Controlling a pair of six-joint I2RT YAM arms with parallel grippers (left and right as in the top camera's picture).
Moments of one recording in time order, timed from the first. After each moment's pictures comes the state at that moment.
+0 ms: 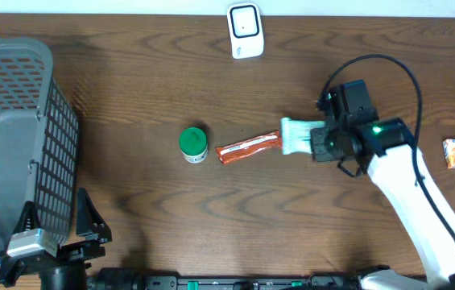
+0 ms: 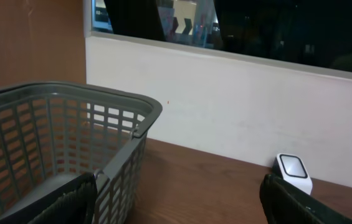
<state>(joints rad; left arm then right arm) -0.02 0.01 0.75 -0.67 -0.22 -0.14 0.30 1.40 1.15 -0.96 0.16 0.20</state>
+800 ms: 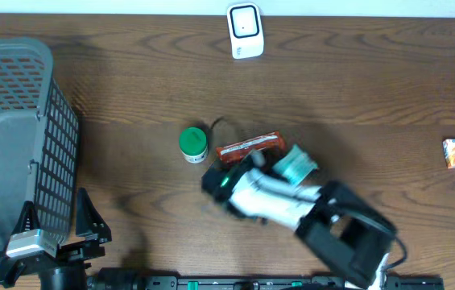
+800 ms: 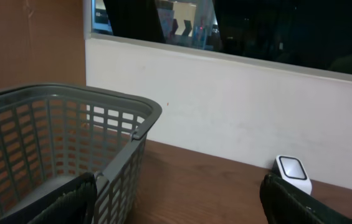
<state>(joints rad) -0.02 0.01 0.75 -0.66 -0.22 -0.14 1.01 1.96 1.12 -1.05 0.71 0.44</state>
